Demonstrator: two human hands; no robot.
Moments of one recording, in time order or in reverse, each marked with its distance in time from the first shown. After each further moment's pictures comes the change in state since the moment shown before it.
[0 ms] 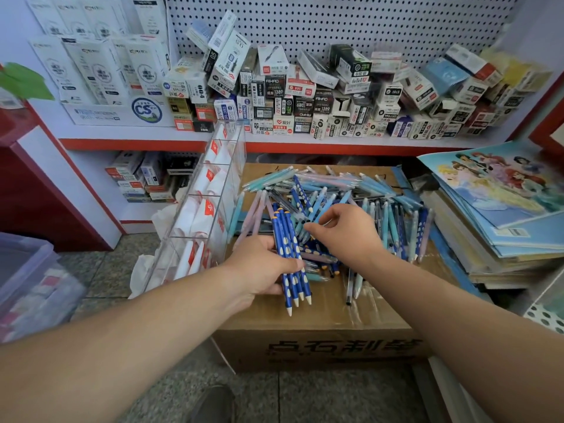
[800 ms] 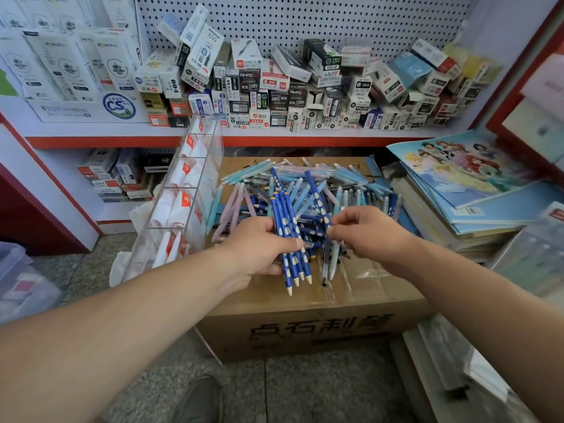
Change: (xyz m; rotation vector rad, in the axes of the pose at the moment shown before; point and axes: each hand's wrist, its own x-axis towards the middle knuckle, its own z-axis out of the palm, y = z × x) left_hand -0.003 0.011 0.021 0.059 -0.082 0.075; right_hand -0.047 0.020 -0.065 0.242 -0.231 0.187
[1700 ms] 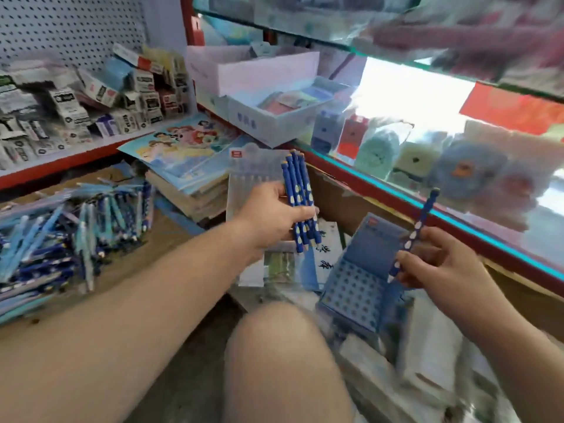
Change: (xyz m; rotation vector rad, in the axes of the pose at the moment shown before) left_hand -0.136 0.060 0.353 0.172 -0.679 0.290; right_hand -0.400 0.213 -0.153 0.341 0.996 0.187
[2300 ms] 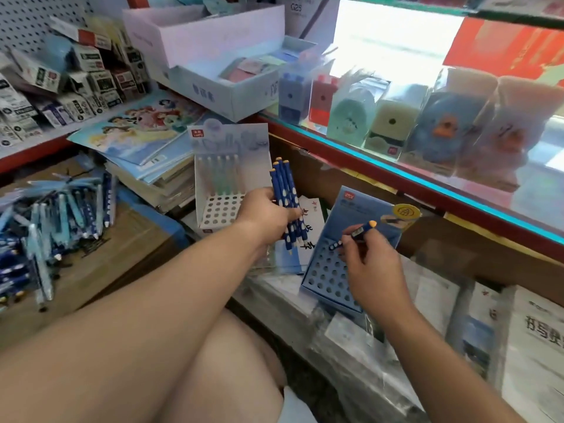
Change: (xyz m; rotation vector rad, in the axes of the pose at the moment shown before) left_hand 0.042 -0.050 0.050 0.109 0.107 -0.129; right_hand 0.013 0.061 0.060 -0.247 0.161 0.018
